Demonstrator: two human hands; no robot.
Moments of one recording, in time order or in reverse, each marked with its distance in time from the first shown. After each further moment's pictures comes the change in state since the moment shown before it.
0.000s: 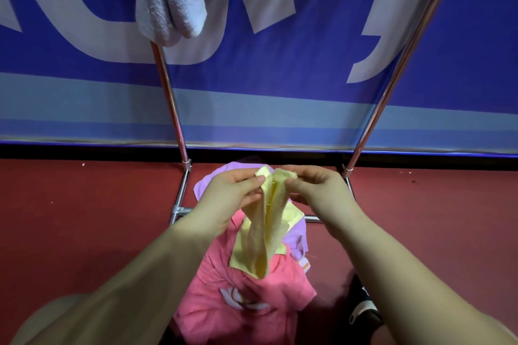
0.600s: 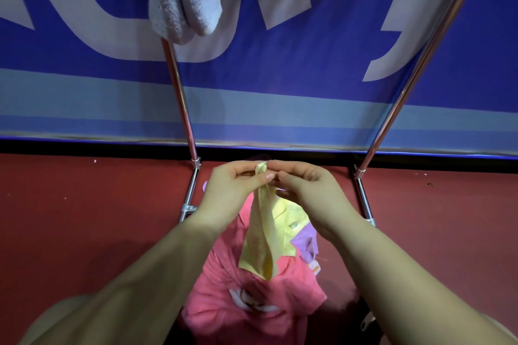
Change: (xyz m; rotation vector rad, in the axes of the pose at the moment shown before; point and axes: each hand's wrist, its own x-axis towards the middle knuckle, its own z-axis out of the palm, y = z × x) left_hand 0.003 0.009 -0.011 0.104 0.030 0.272; right_hand 0.007 -0.009 0.031 0.156 -0.190 -0.012
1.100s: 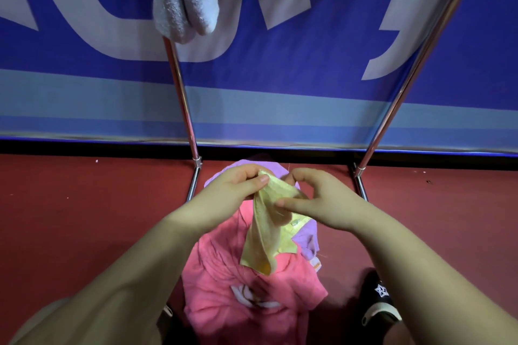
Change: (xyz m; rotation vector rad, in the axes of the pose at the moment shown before) left_hand -0.010 0.007 -0.018 0.104 -0.385 -0.069; right_hand -0.007 -0.003 -0.028 -0.779 -0.218 -0.241
